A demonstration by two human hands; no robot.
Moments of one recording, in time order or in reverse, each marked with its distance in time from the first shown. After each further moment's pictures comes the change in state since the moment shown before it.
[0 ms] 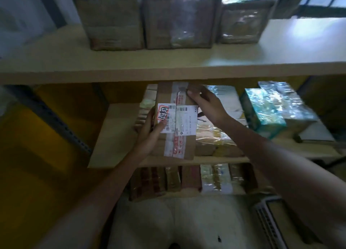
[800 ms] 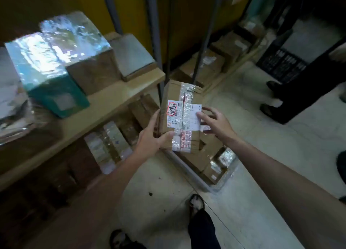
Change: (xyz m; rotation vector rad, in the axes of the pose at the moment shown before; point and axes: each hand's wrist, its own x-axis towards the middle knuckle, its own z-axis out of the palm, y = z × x) left_hand -0.100 -0.101 0.515 0.325 -0.791 -0.080; right_hand -0.307 0.325 -0.414 0.170 0.629 0.549
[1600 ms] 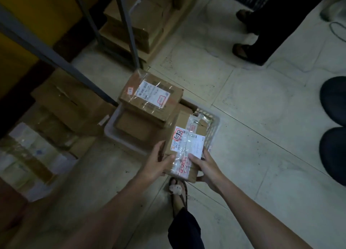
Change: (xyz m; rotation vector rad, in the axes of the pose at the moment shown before) left_hand 0.070 -0.176 0.275 -0.188 -0.469 -0.445; right_hand 0.016 0.326 -0.062 0.464 0.138 0.649
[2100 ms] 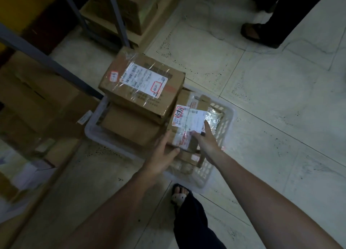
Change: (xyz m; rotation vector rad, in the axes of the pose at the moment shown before) left_hand 0.121 -0.067 0.007 0.261 0.036 0.201; right_hand 0.161 0.008 0.003 -0.068 0.142 -0.170
